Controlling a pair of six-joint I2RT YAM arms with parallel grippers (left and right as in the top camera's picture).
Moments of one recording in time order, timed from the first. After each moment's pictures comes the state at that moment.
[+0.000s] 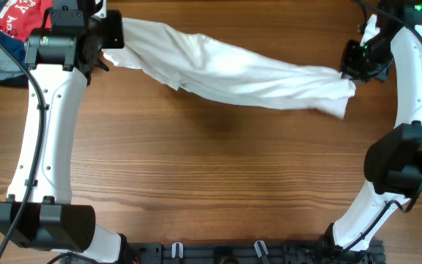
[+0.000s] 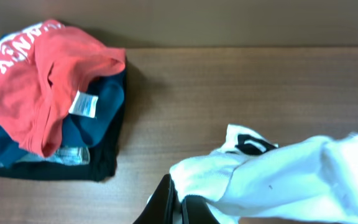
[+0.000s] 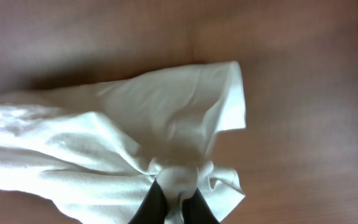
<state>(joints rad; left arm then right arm) -0.07 1.70 1.81 -0.89 -0.11 -0.03 -0.16 2.04 2.00 -1.45 -0.10 0.18</state>
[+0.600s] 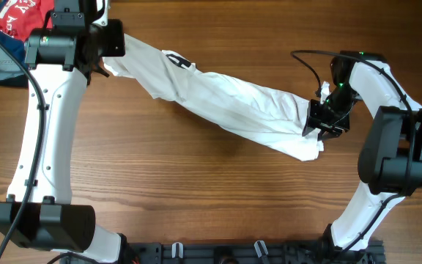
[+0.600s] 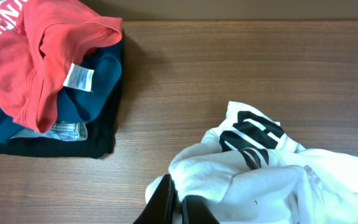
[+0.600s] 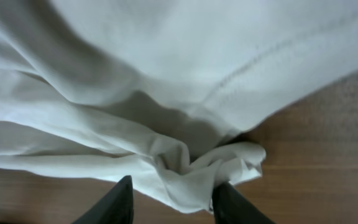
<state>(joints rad) -0.07 1.70 1.81 -0.97 -0.10 -0.04 -0.09 2.04 1.44 -1.27 -0.20 0.12</state>
